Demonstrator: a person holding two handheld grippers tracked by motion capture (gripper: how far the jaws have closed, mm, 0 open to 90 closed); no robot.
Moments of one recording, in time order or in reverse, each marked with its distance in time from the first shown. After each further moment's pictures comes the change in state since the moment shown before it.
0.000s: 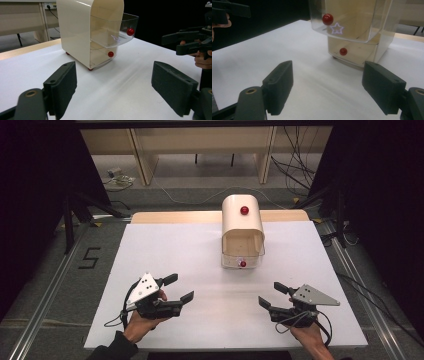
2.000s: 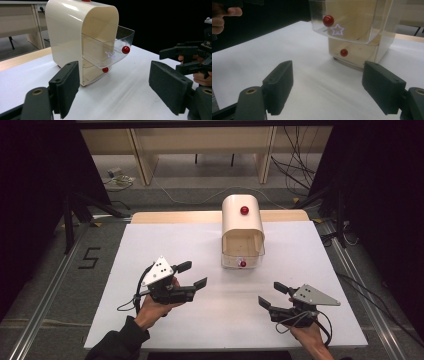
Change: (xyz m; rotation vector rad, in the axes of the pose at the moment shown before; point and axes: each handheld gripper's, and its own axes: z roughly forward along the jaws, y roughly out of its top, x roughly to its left) left arm -0.004 0.035 0.031 -0.001 -0.035 -0.003; right arm 0.000 0.001 0.000 -0.008 0.005 0.004
